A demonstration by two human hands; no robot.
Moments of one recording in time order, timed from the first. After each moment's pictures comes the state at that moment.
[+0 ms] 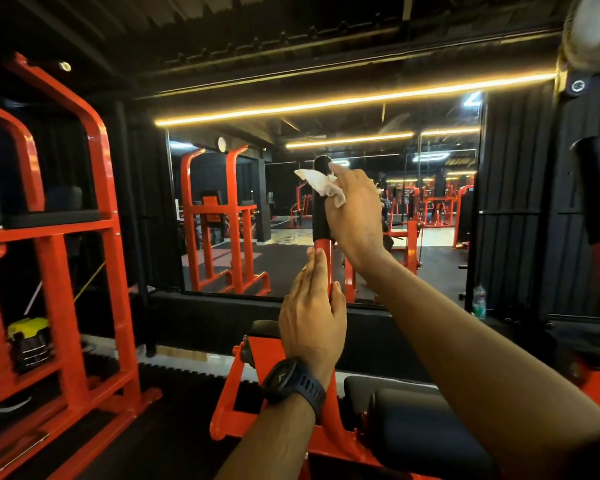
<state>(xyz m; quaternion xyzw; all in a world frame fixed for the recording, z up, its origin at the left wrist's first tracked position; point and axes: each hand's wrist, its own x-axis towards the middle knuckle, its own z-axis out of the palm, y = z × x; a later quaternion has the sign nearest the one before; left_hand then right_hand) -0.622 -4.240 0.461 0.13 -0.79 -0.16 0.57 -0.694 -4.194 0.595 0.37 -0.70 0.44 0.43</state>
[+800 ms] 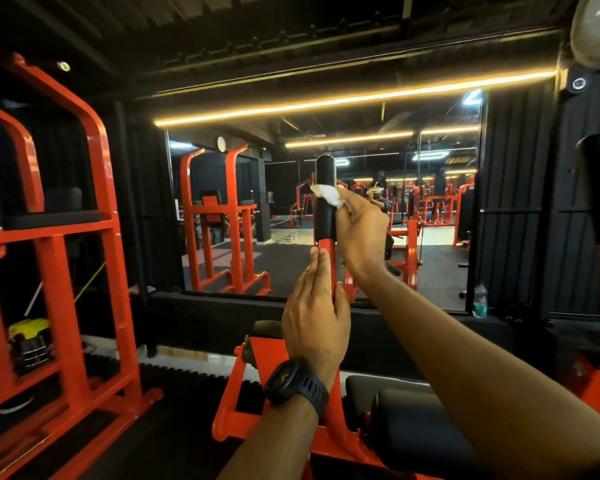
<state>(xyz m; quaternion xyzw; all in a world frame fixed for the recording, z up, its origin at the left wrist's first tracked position) -0.624 -4.241 0.460 0.11 -0.79 -0.15 0.59 -0.695 -4.197 0.565 0.36 -0.64 0.61 0.29</state>
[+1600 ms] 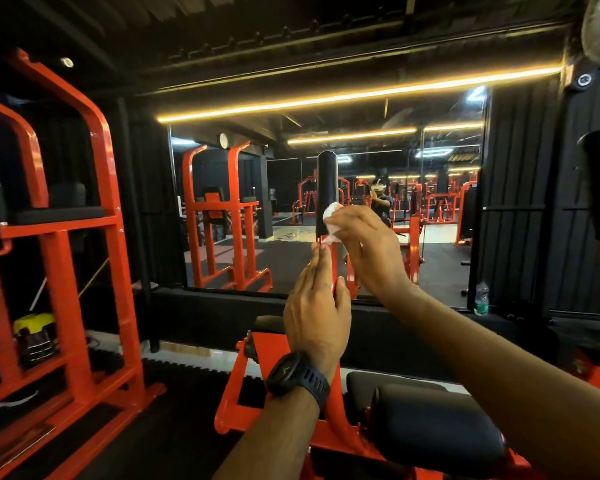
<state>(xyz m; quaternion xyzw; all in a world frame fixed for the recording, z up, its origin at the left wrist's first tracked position) -0.623 -4.242 0.459 0.12 -0.78 -0.16 0.59 -0.707 -4.166 0.536 0.53 -0.63 0.36 0.44</state>
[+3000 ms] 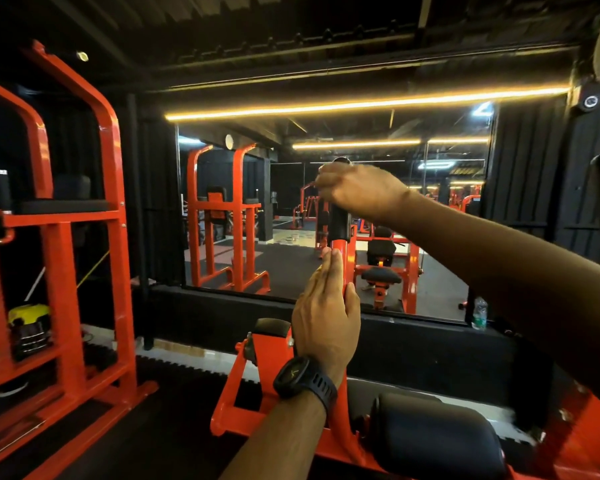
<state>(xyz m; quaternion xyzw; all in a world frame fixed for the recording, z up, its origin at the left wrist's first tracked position) -0.625 -4.243 0.458 0.11 -0.78 -0.17 0.59 -0.707 -4.191 0.654 0.52 -0.64 -0.23 0.52</state>
